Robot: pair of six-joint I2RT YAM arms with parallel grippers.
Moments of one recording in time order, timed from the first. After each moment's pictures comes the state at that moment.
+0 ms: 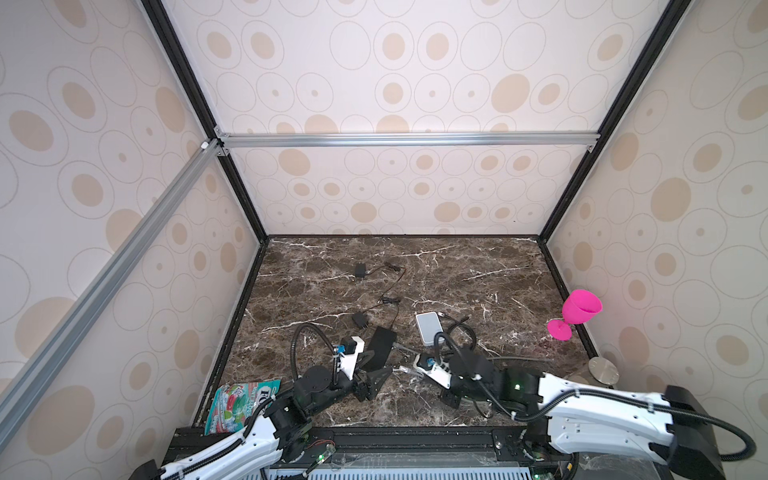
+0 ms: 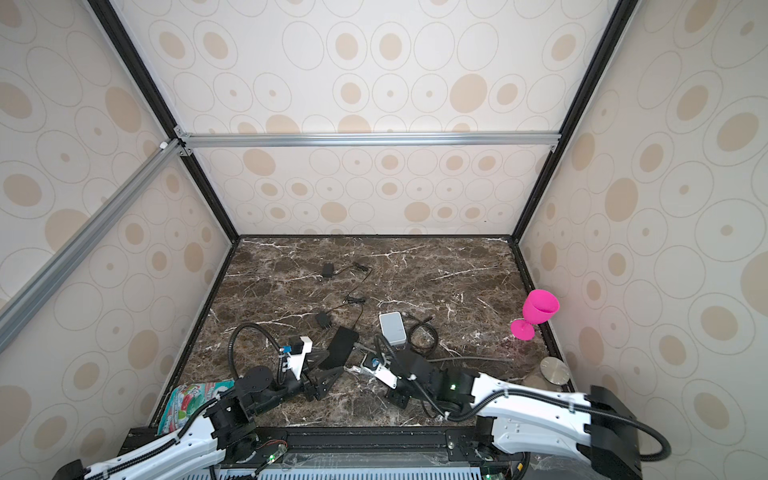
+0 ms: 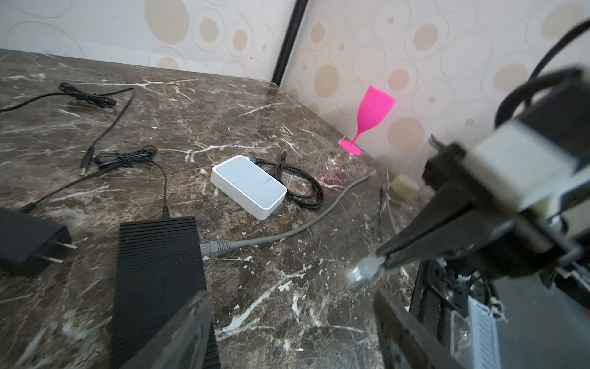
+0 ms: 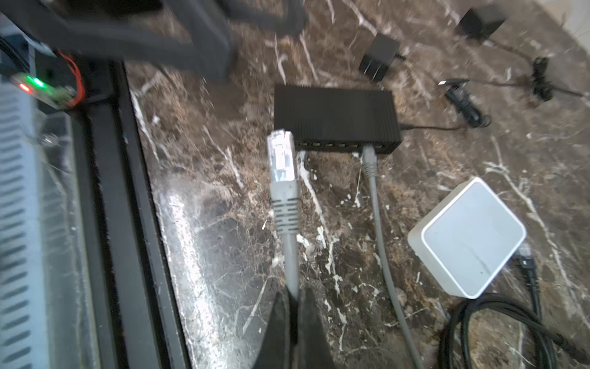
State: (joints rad) left arm -0.87 0.59 0.04 0.36 0.13 -0.33; right arm 1.14 0.90 0.53 -0.32 0.05 -0.08
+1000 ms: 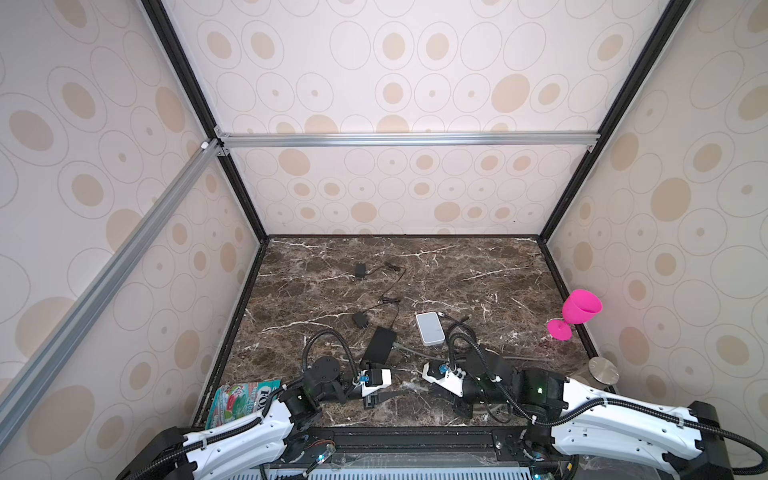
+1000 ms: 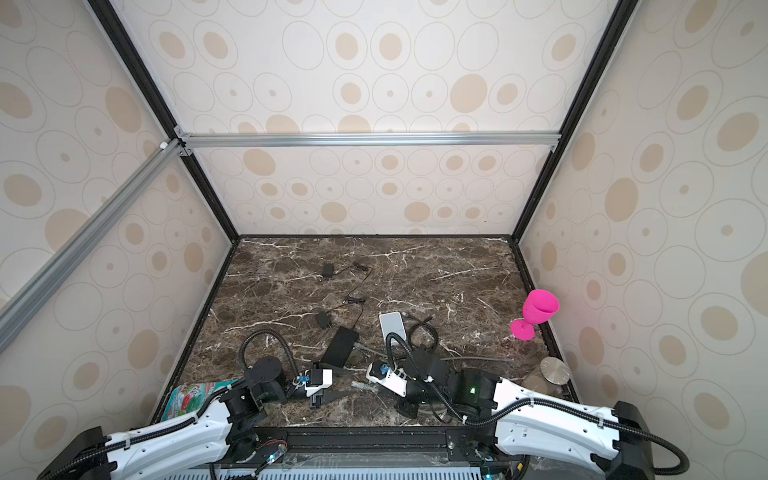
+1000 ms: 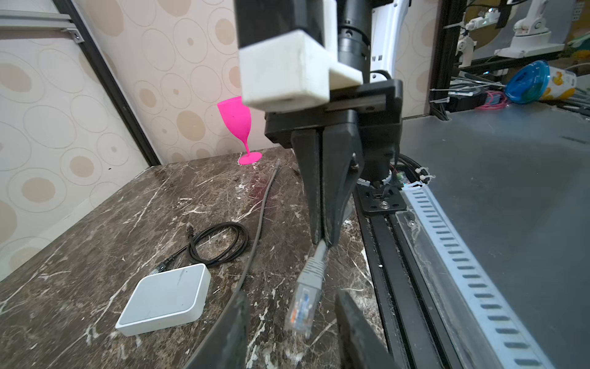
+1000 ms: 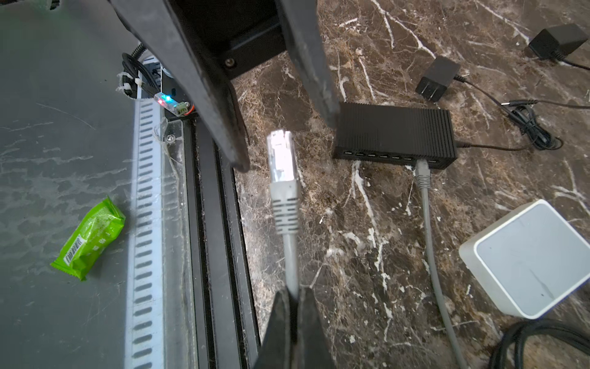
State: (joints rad) left arm -0.88 0.80 0.13 0.53 0.59 0.28; right arm 1.14 0.83 0.58 -0.45 -0.14 -0.08
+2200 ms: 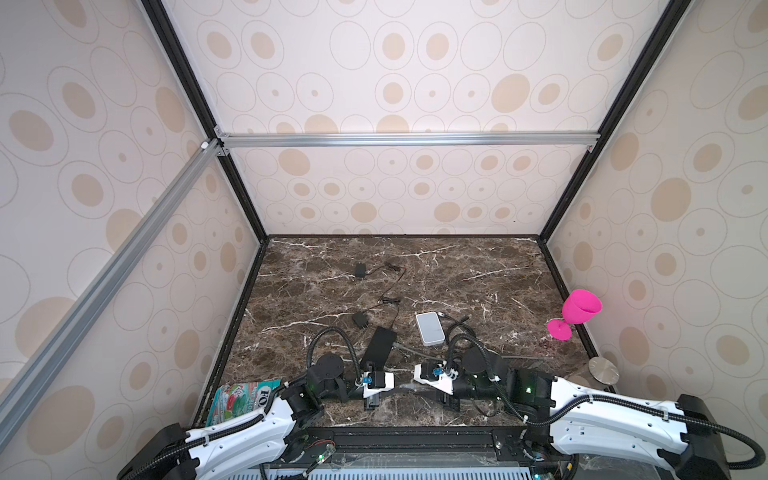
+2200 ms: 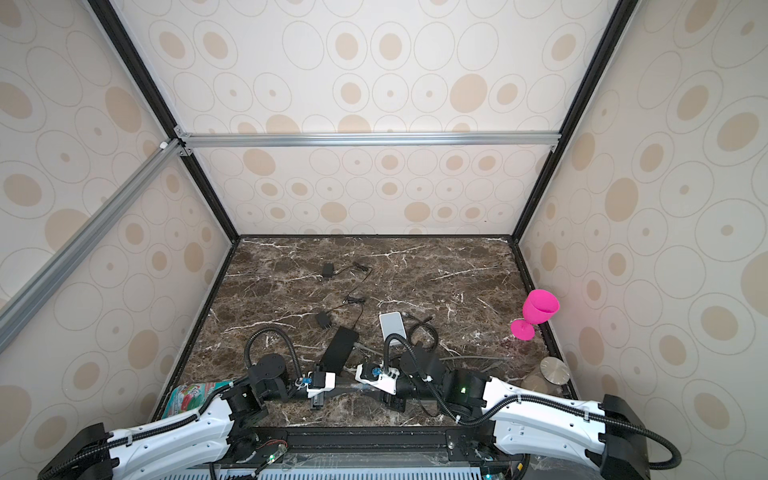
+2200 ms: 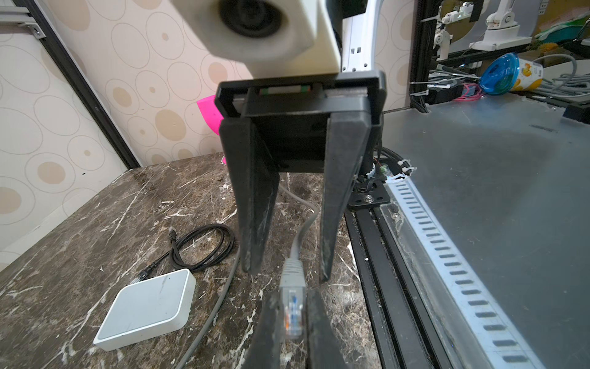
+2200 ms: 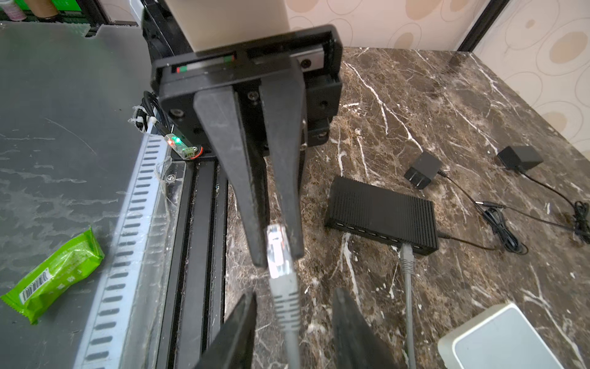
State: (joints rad) left arm -0.88 0.81 0.15 0.50 0.63 0.31; right arm 1.14 0.91 0.53 -0.14 -0.19 -0.24
